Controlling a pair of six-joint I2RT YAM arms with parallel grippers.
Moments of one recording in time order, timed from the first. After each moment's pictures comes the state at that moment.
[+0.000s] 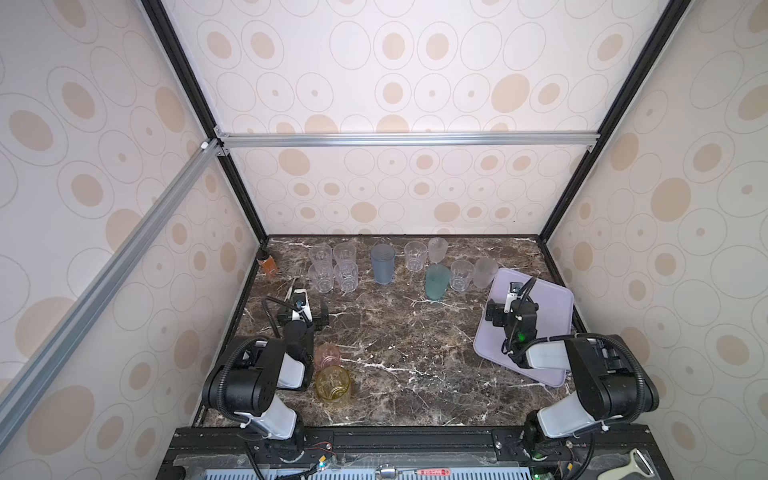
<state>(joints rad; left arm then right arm) -0.08 1.58 0.19 1.30 -0.26 0.07 0.10 1.54 0.39 0.74 0.28 0.01</state>
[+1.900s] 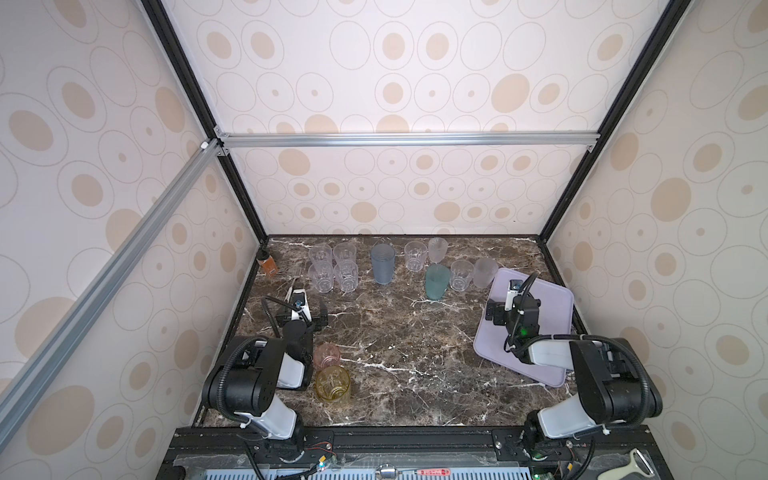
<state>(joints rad) -0.07 1.58 0.19 1.28 -0.28 0.06 0.07 1.48 0.47 0.54 0.21 0.02</state>
